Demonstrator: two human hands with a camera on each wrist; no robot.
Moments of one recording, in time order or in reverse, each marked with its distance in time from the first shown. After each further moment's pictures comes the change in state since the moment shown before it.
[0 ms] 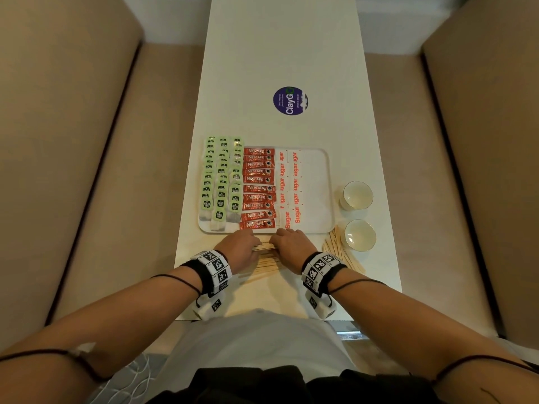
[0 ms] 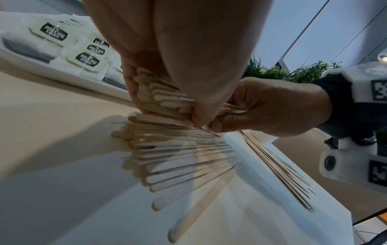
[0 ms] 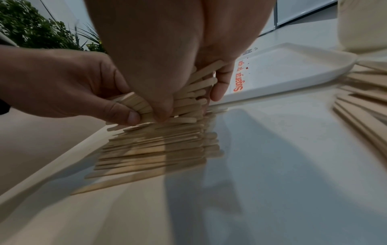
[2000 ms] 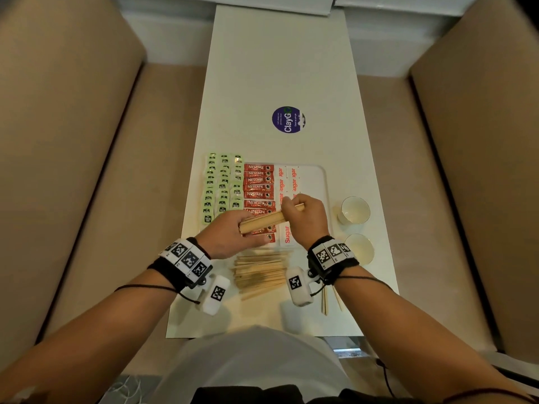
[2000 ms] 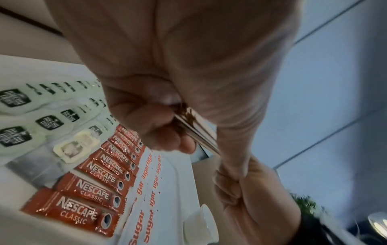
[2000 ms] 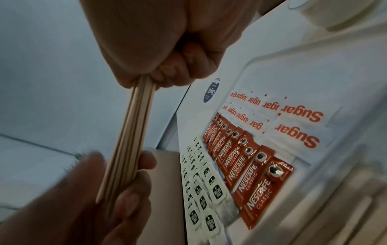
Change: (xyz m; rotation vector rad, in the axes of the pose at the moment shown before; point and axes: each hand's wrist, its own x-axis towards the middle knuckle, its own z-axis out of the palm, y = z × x) left_hand -0.016 0.017 -0.108 -0.578 0.103 -0.082; right_hand 0.012 -0.010 -0.110 1.066 0.622 0.492
